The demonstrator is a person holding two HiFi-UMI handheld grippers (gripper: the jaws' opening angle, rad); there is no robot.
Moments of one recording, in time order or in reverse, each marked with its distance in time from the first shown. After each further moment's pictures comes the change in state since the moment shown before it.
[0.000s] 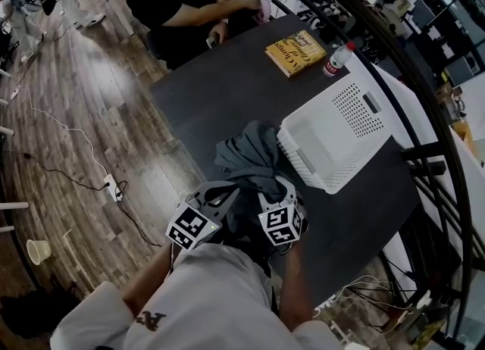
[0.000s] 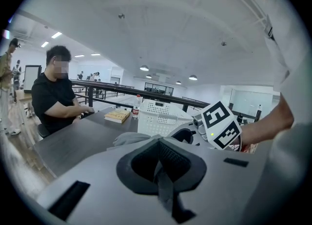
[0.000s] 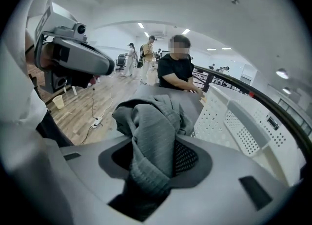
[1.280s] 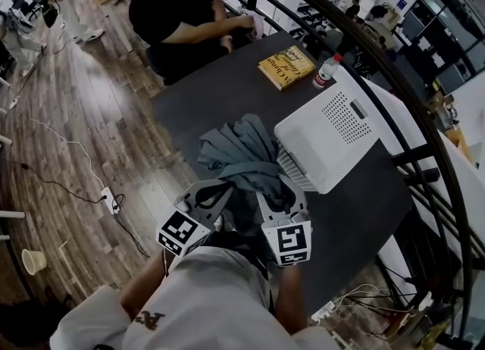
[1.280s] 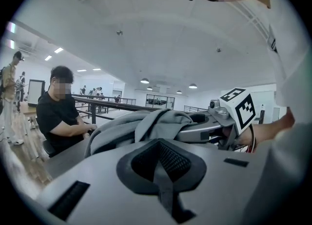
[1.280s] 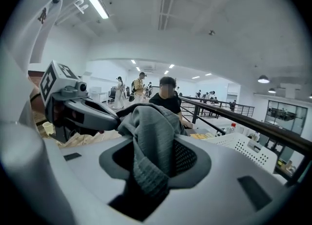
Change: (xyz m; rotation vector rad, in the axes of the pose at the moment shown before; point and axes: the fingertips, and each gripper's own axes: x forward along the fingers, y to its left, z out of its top) left arm -0.038 -0.009 0.065 0.053 -0.137 0.044; right arm -0.112 -0.017 0.122 0.080 -0.430 -0.103
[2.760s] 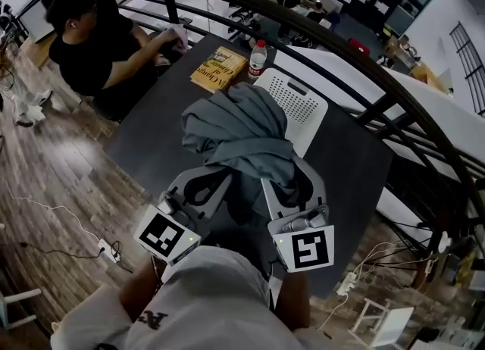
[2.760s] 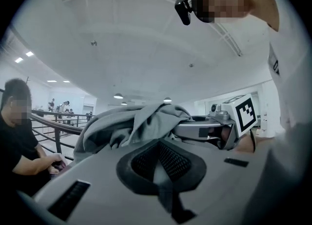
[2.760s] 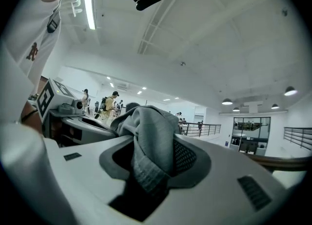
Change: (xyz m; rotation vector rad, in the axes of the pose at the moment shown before) left arm 0.075 -0.070 0.146 0.146 -0.173 -0.299; right arm -0.104 -0.124 0.108 0.061 -0.257 -0.394
